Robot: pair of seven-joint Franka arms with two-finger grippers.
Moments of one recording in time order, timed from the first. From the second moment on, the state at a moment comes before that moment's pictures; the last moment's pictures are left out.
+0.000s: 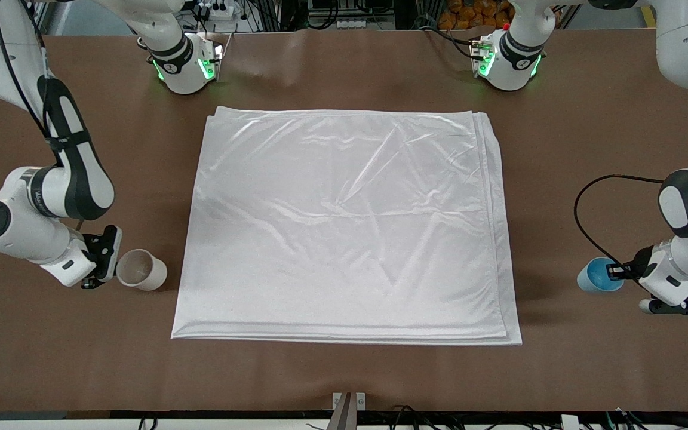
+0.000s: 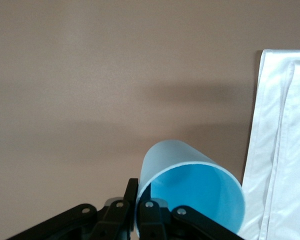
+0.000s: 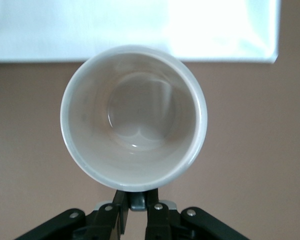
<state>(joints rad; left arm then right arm) 0.02 0.58 0.10 -1.44 -0.02 2.02 0.08 -0.14 0.51 0.08 -1.77 -0.05 2.32 -1.60</state>
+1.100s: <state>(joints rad) 0.01 0.58 0.07 -1.44 -0.03 1.99 0.03 0.42 0.45 0.08 -1.71 -0.05 2.21 -0.97</state>
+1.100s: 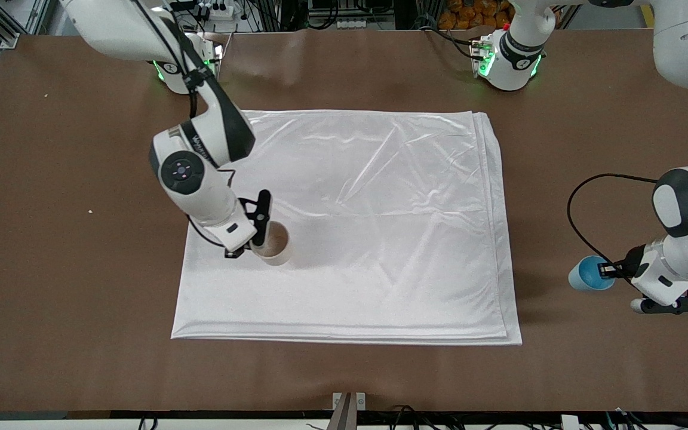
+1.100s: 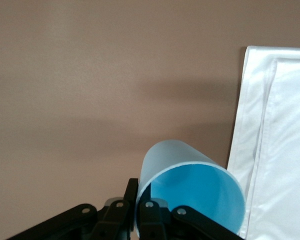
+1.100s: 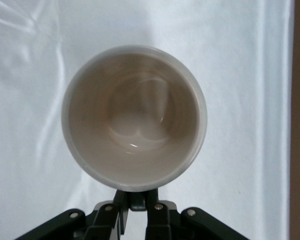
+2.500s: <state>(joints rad) -0.31 0.55 -0.01 -1.44 -0.04 1.84 -0.40 0.66 0.62 0.08 -1.64 -0.05 2.26 -0.84</state>
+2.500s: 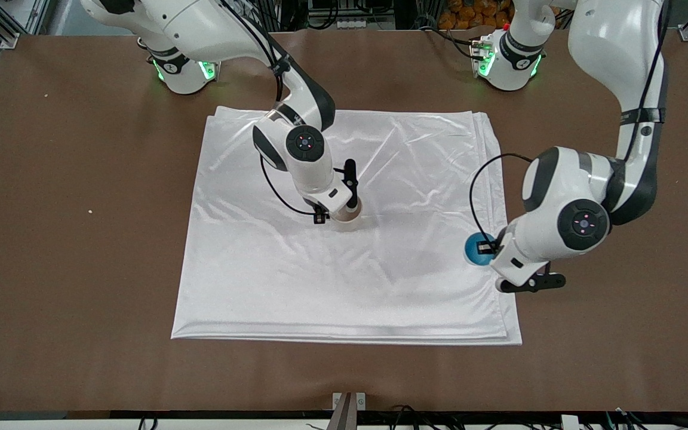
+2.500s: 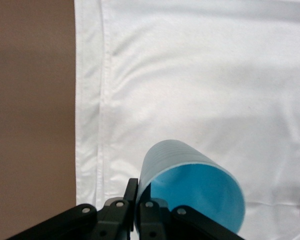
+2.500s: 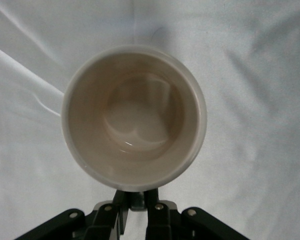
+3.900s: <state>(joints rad) -0.61 0.59 -0.06 -1.41 -0.11 1.91 -0.84 0.42 0.31 0.06 -1.59 -0.06 1.94 -0.89</state>
